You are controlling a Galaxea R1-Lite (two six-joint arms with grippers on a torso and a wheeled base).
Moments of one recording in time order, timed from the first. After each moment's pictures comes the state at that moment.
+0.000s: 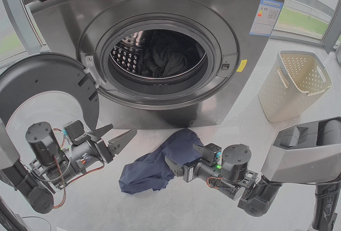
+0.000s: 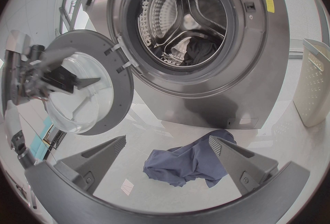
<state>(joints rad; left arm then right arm) -0.40 1.80 -0.24 -1.55 -0.24 -0.36 0.79 2.27 -0.62 -1.51 -0.14 0.18</state>
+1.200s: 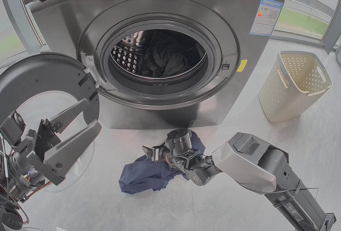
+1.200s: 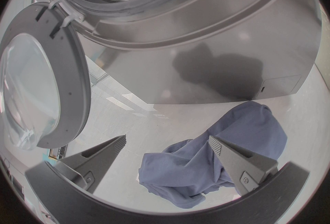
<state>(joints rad) -0.54 1.30 -0.14 -1.54 -0.34 -0.36 0.73 2.75 -1.65 -0.77 -0.07 0.37</state>
